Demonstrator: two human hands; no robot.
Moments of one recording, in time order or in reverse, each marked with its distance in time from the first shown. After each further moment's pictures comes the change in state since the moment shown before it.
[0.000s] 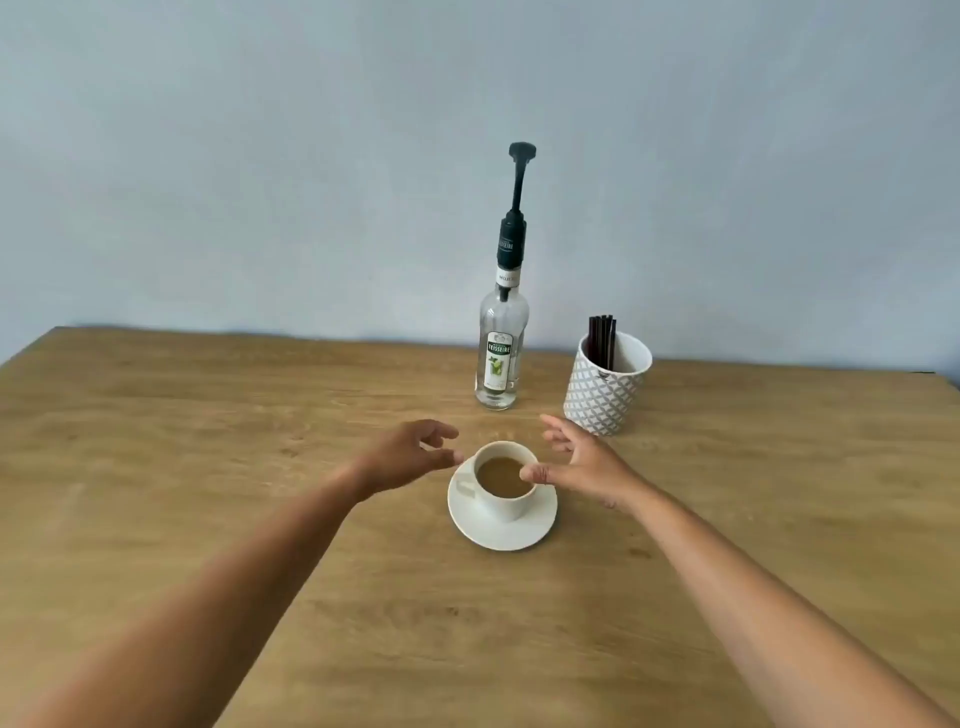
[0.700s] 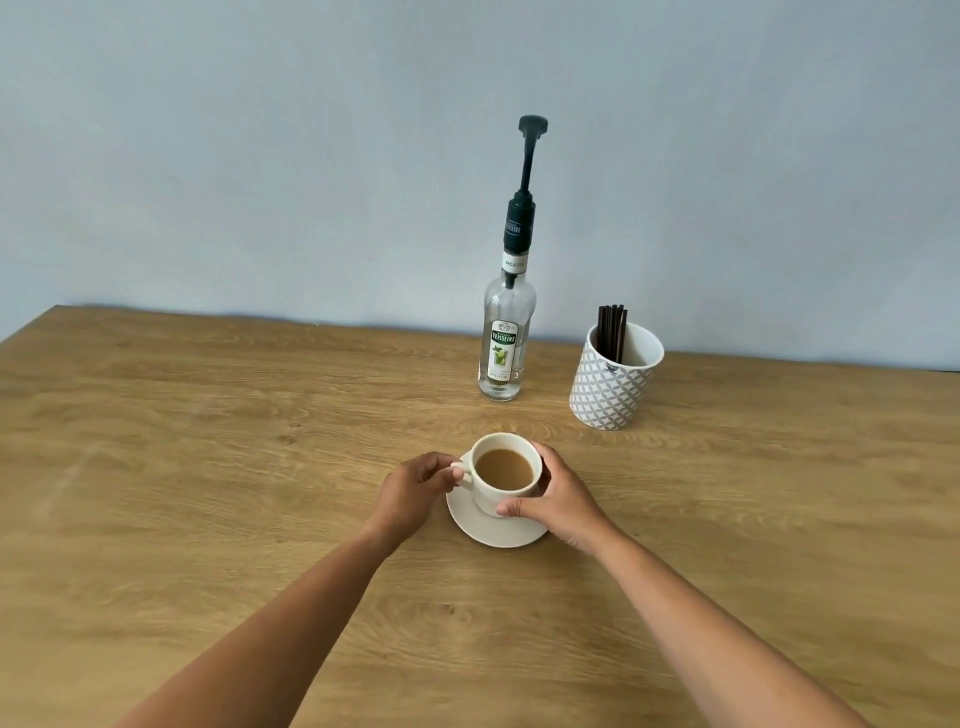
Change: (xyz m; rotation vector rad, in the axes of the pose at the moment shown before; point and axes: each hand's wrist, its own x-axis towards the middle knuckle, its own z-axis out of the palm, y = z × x) left_hand -0.010 -0.040 0.067 -0.384 0.223 -0.120; right_hand 0.006 0.041 0.057 0.165 0.064 -0.024
